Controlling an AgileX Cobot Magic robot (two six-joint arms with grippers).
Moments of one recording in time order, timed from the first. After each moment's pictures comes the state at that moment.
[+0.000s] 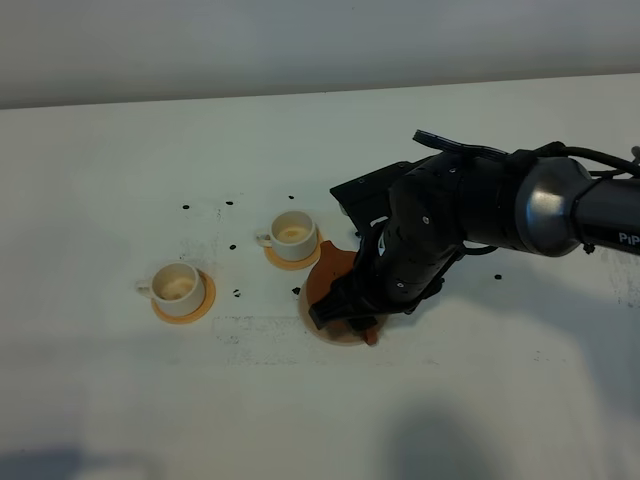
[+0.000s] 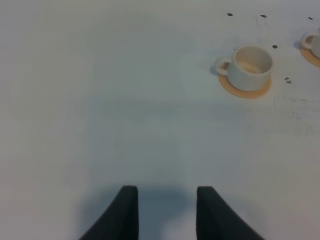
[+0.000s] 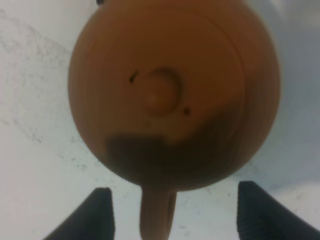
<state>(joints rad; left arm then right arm) 0.04 0.00 -0.46 0.02 1.06 -0.04 0.60 1.95 -1.25 0.14 0.75 0.17</state>
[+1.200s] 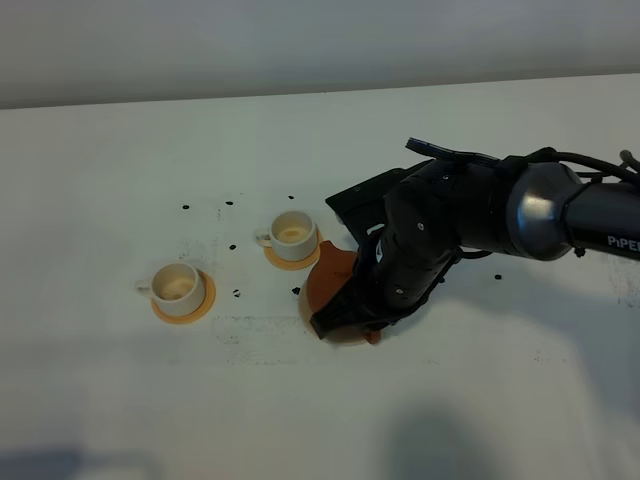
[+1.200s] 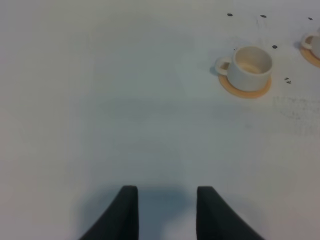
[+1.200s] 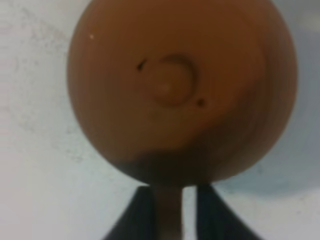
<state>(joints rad) 0.04 0.00 -0.46 0.02 1.06 -0.04 0.60 1.97 -1.25 0.13 0.76 0.12</state>
